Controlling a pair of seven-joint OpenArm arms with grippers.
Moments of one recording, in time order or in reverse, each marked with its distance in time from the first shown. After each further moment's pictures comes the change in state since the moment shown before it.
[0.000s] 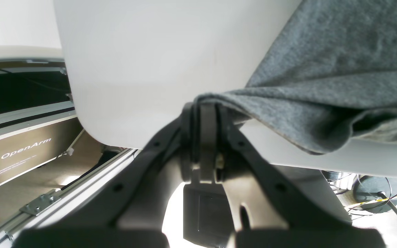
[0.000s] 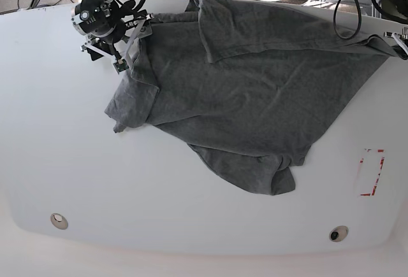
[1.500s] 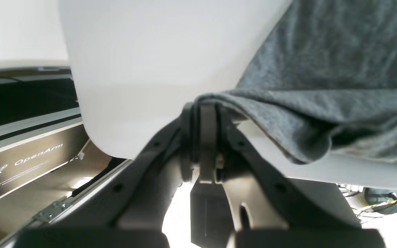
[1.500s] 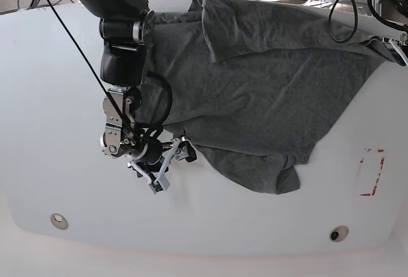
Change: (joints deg) left arm -2.5 0.2 2.5 0.0 3.5 0.0 -0.4; right arm 50.4 1.9 -8.3 -58.1 -0.6 -0.2 21.8
